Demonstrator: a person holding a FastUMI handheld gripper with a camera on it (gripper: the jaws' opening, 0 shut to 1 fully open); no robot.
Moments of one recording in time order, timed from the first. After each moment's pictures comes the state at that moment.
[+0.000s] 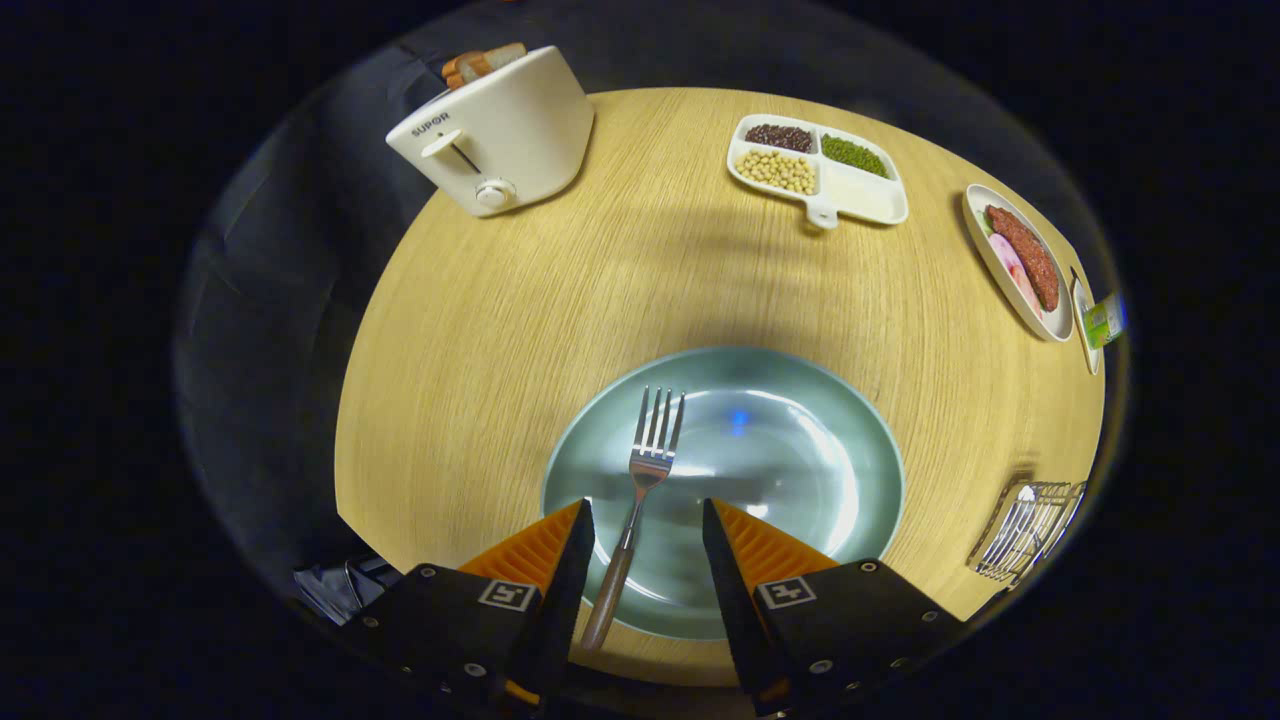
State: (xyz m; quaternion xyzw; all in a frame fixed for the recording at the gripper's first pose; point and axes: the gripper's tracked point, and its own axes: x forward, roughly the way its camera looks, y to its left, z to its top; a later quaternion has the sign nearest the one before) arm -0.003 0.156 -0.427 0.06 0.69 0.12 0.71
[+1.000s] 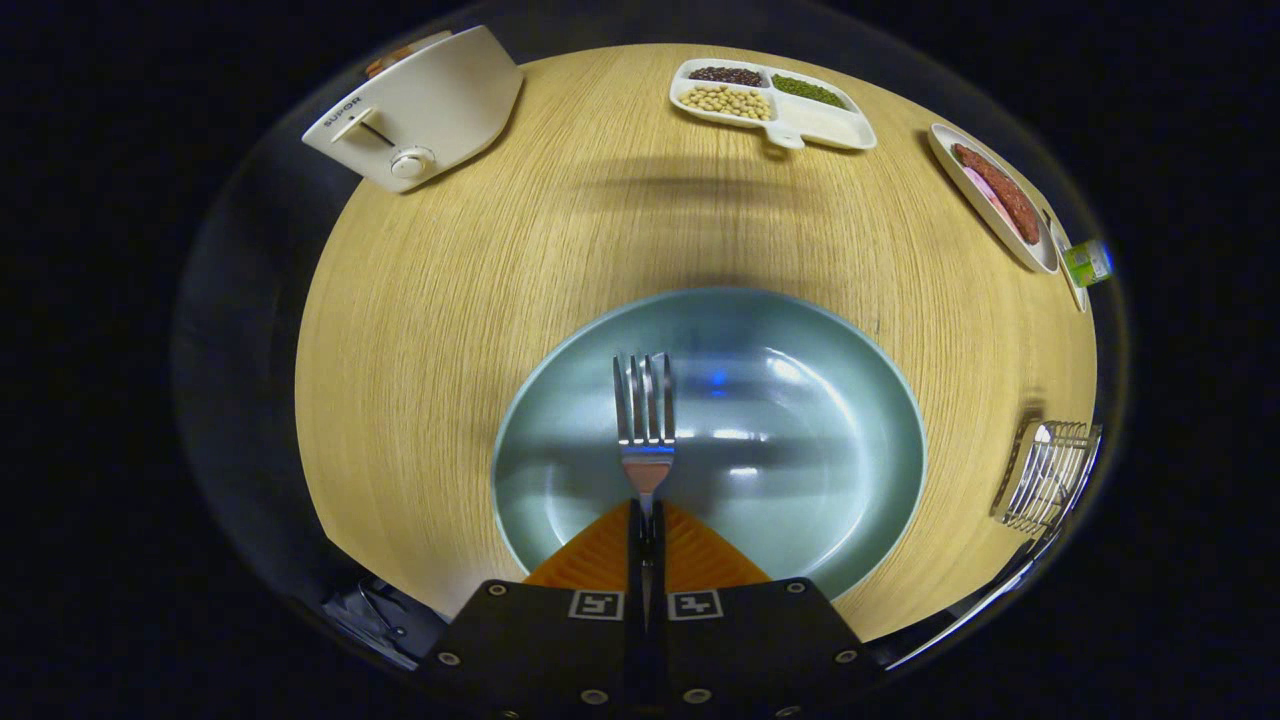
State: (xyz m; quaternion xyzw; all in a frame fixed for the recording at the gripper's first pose) arm -0.014 0.149 -0.442 0.10 0.71 0.05 0.70
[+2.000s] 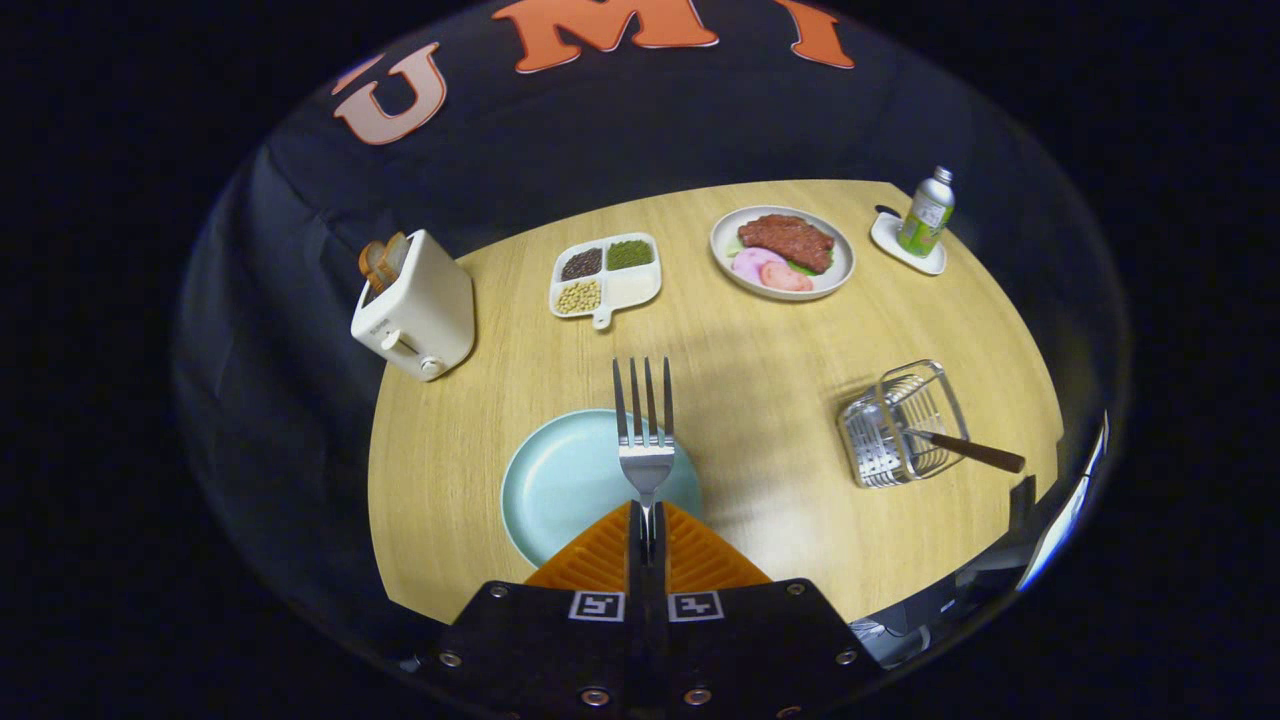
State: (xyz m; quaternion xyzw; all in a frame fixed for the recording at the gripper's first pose) arm -0.032 -0.003 -0.300 0.18 0.54 -0.09 0.82
